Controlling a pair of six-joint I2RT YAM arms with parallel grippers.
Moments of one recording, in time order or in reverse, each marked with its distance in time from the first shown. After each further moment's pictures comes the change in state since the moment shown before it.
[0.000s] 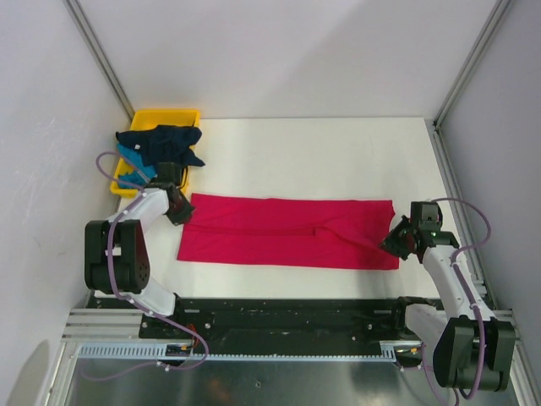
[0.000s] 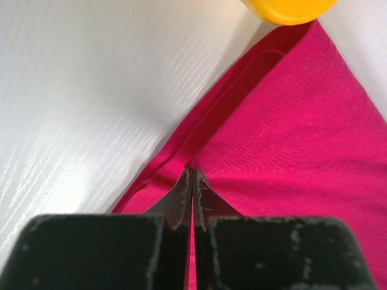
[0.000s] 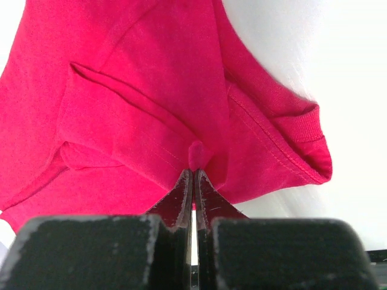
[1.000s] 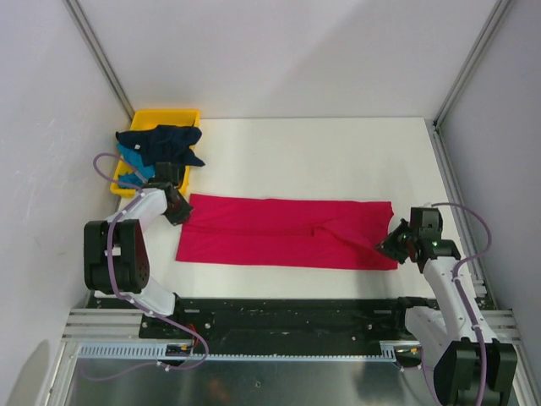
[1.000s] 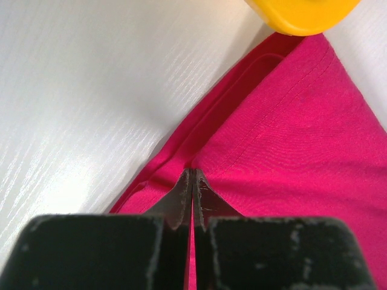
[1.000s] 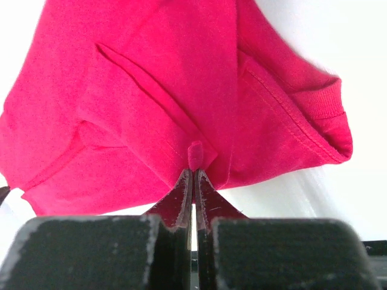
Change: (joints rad) left arm 0.021 0.000 0.000 0.000 0.009 -0.007; right arm 0.028 -0.119 -0.053 -0.020 -0.054 0.060
